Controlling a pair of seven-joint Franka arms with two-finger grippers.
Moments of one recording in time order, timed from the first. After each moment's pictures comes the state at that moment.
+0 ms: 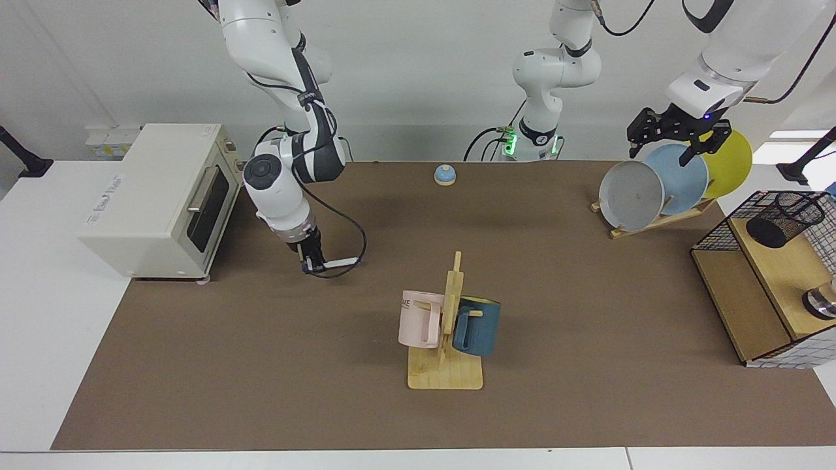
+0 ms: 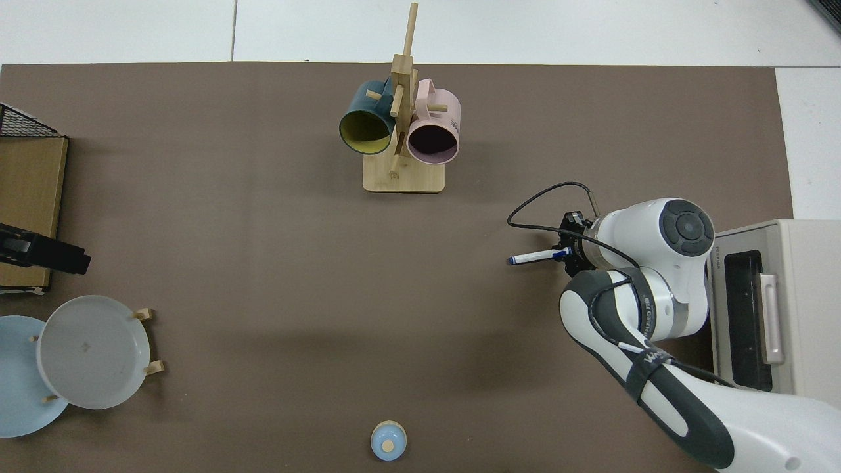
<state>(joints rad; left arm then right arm) -0.01 0.00 0.02 -1.51 0.01 1.41 0.28 0.06 0.20 0.12 -2.11 0.11 2.29 1.52</state>
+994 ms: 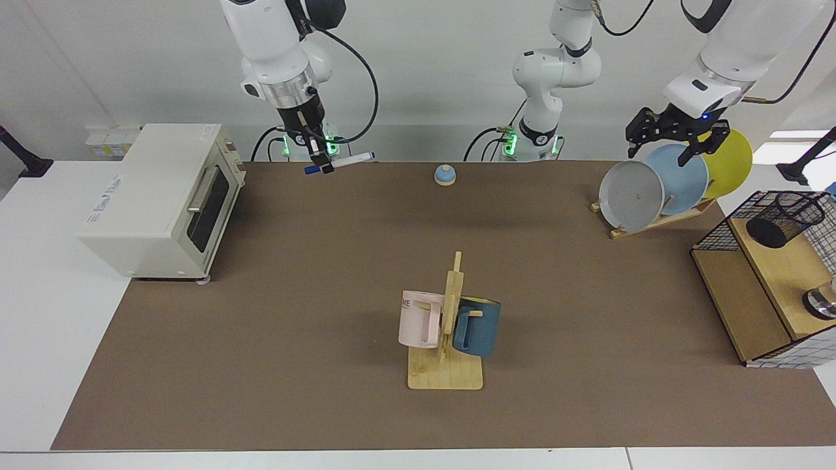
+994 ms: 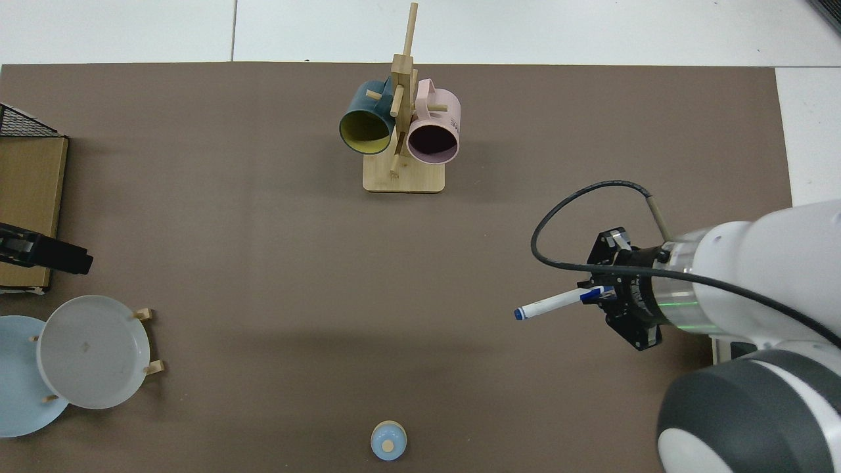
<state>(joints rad) -0.01 0.00 0.01 -1.51 0.01 1.41 0.28 0.15 -0.19 0.14 -1.91 0.18 1.75 1.56</state>
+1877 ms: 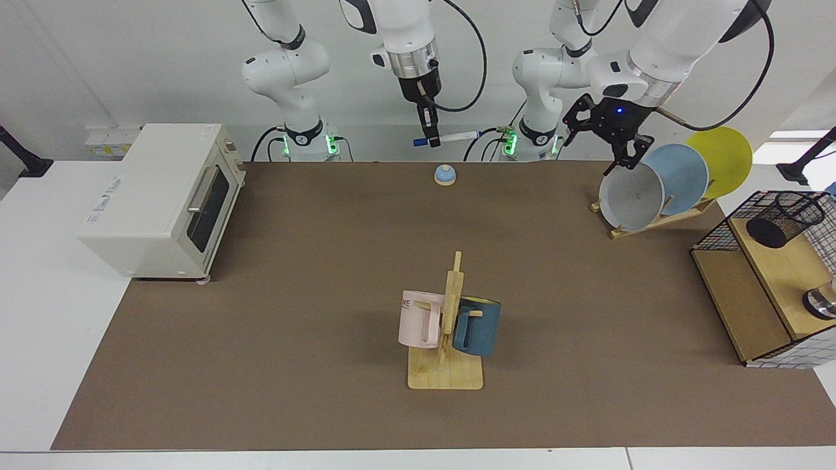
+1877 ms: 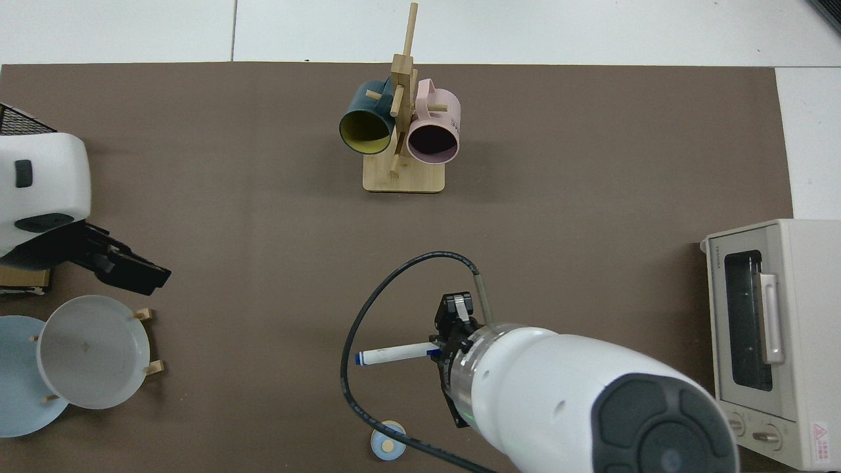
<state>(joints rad) -0.10 -0.01 -0.08 -1.53 -0.14 1.44 0.73 0.53 -0.09 0.15 -1.82 0.18 1.92 2.19</state>
